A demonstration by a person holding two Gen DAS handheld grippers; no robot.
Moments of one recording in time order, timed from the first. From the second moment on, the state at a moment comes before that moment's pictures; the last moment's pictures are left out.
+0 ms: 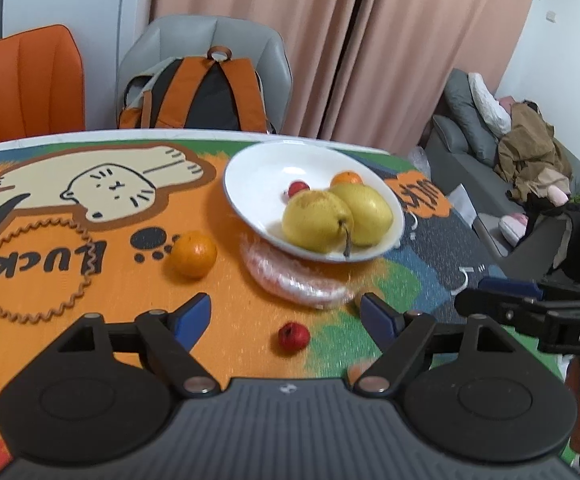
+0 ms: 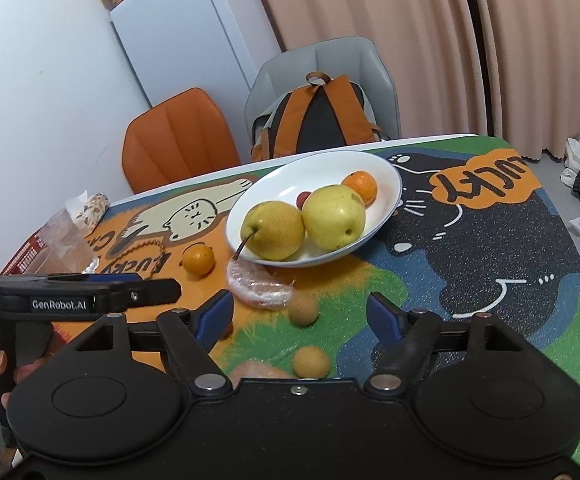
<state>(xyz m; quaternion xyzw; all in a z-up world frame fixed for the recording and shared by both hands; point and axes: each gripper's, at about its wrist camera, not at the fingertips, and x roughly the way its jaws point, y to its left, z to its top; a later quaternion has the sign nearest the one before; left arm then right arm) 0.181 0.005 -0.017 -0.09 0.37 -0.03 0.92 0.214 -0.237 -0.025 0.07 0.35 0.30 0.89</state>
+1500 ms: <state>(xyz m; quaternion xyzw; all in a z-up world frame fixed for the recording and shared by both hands) 0.174 0.003 -0.058 -0.10 0.39 -0.04 0.92 0.215 -0.219 -0.070 0.05 0.40 0.30 0.87</state>
